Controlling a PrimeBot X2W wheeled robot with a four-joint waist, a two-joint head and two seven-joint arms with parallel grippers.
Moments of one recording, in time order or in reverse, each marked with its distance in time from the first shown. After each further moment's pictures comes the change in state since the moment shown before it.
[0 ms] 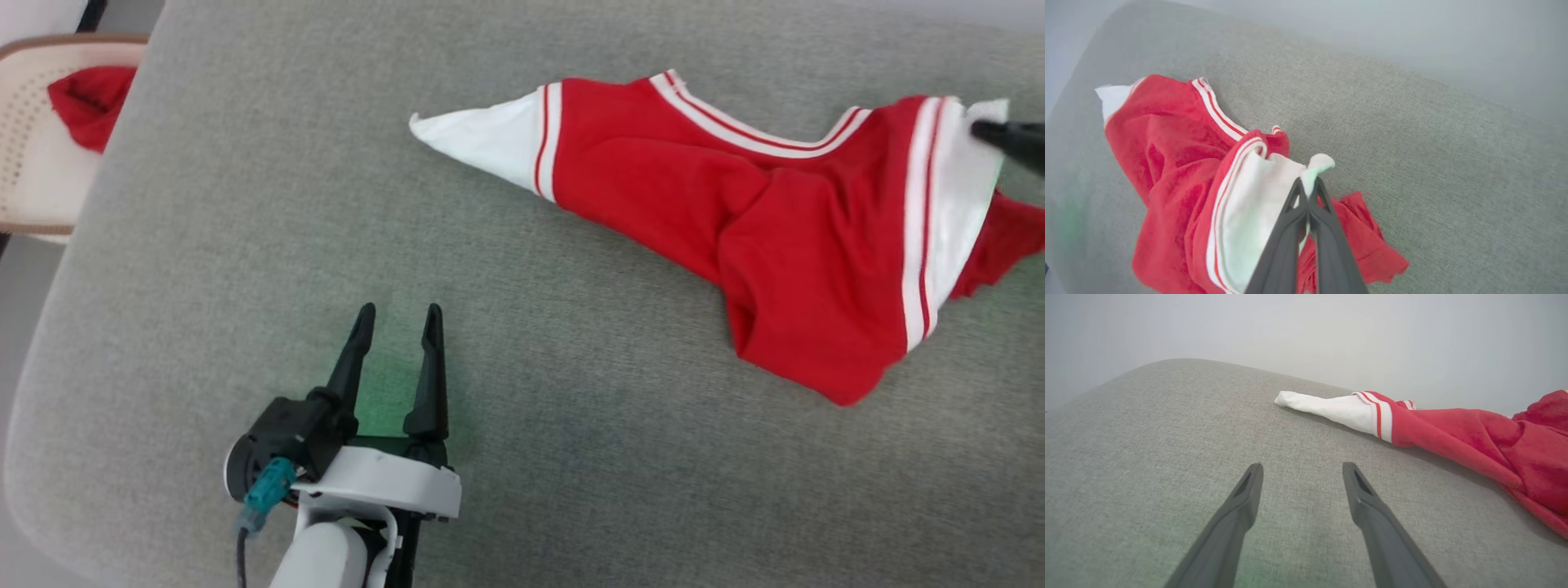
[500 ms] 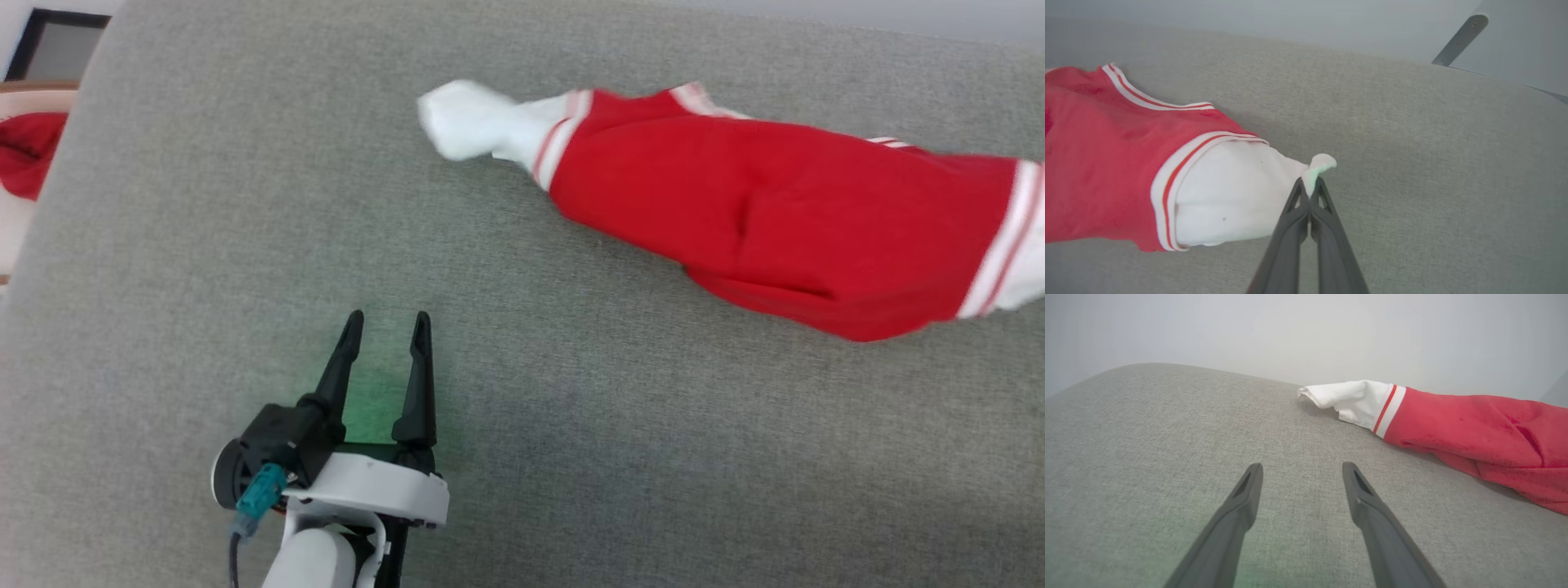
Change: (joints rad) left arm 0.016 0.000 0.037 0.008 0.034 -0.026 0.000; right arm 0.274 -0.135 -0.293 -0.139 -0.058 0.000 -0.013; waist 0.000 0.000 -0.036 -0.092
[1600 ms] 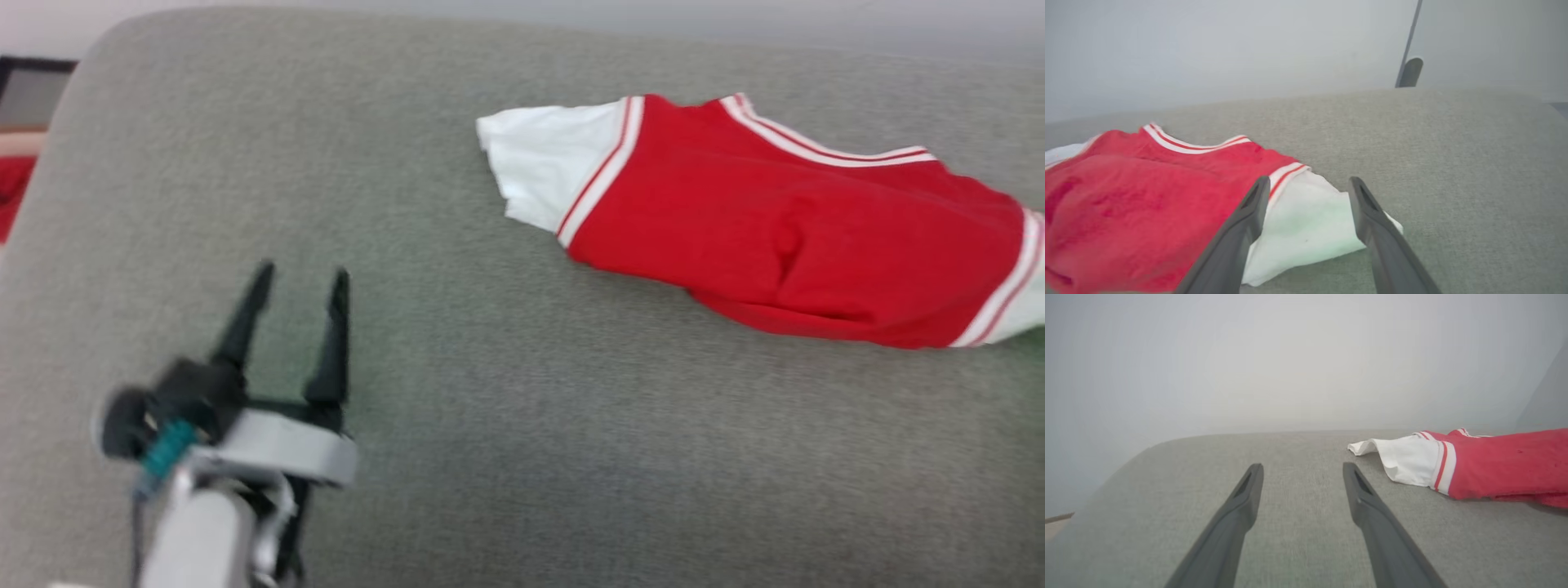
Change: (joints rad) left arm -0.043 0.147 0.069 -0.065 0.050 -0.040 0.069; right arm 0.199 0.250 -0.137 0.087 -0.187 0.000 -0.535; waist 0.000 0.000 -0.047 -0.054
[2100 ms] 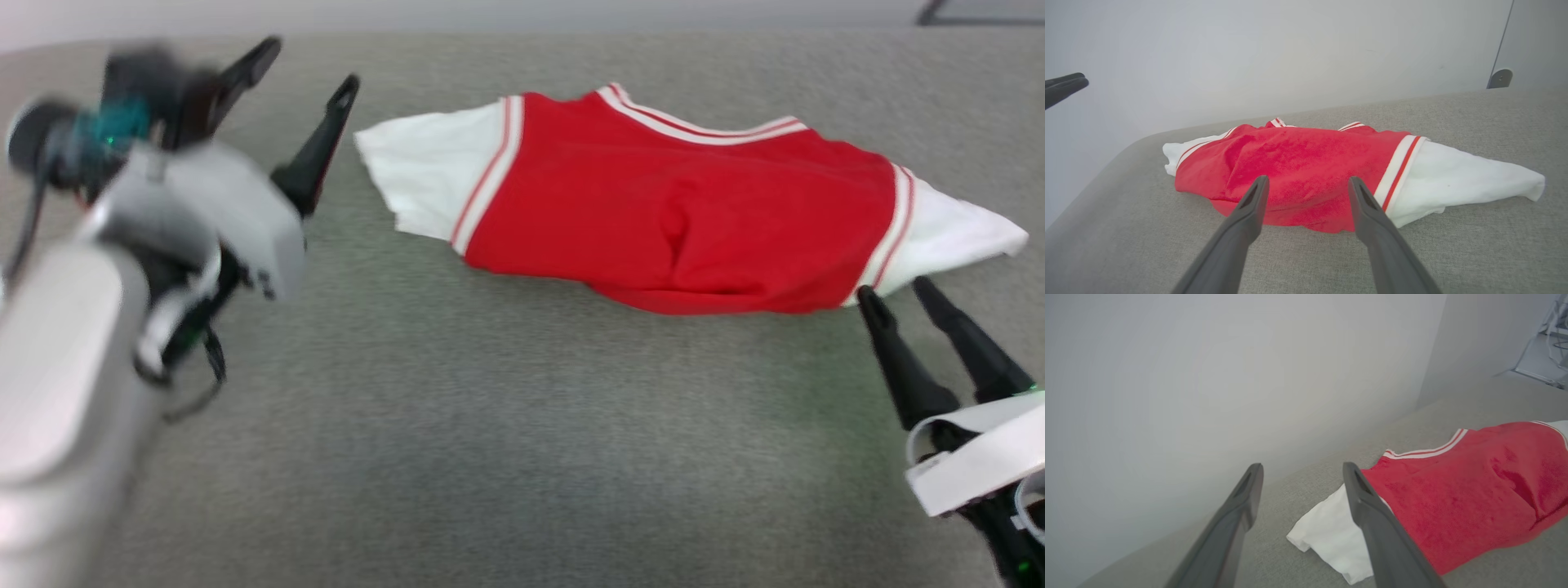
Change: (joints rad) left arm -0.519 0.325 -0.244 0.018 -0.256 -0.090 0.445; right arm 0.217 0.127 0.336 -0.323 0.119 0.000 -0.266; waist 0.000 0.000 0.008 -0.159
